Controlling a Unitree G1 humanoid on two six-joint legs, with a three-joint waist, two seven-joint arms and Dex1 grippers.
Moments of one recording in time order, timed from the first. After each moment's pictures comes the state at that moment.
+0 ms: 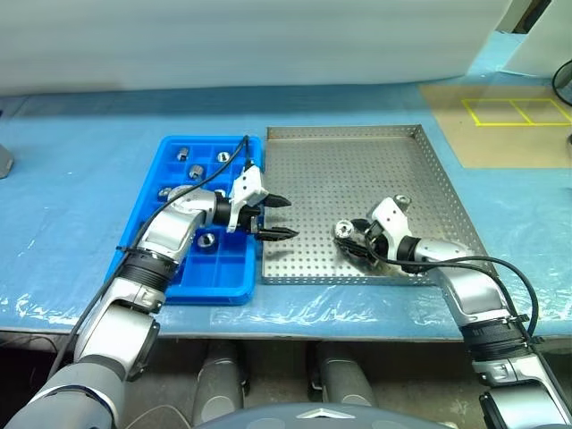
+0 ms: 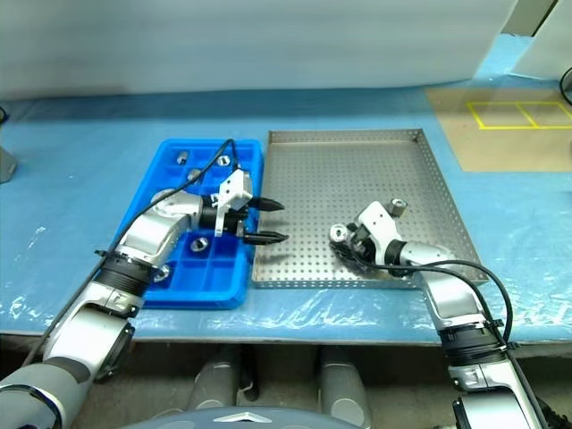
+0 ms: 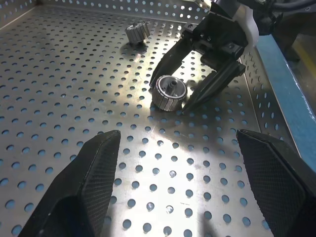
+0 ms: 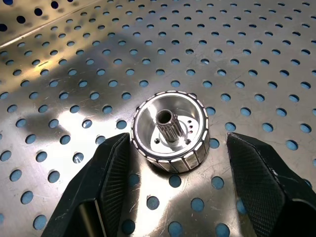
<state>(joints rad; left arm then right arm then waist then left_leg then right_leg) -0.69 0.40 -0.25 0.34 -0.24 0.25 -1.21 -0.28 -0.54 0.08 0.02 0.16 0.43 0.79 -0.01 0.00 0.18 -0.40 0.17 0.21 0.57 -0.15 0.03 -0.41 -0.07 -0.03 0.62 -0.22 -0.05</state>
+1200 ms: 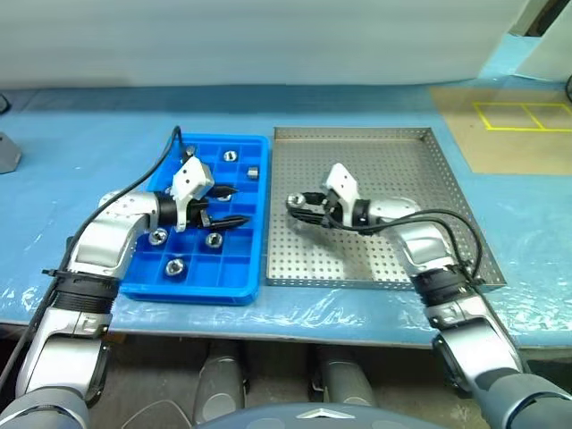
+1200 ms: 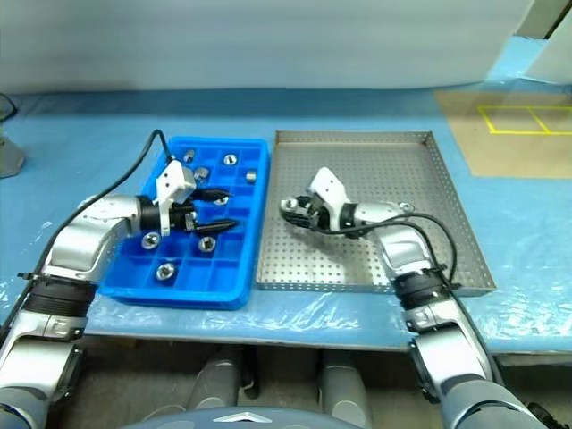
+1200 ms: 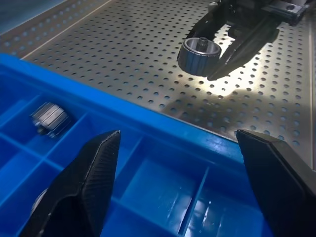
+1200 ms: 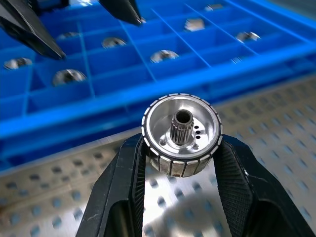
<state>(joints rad) -0.46 0.64 -0.01 0.00 -0.31 0.43 -1.07 -0.67 -0.31 0.24 0.28 0.16 0.30 0.97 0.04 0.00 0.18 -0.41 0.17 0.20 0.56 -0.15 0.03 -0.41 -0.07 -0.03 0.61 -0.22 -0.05</state>
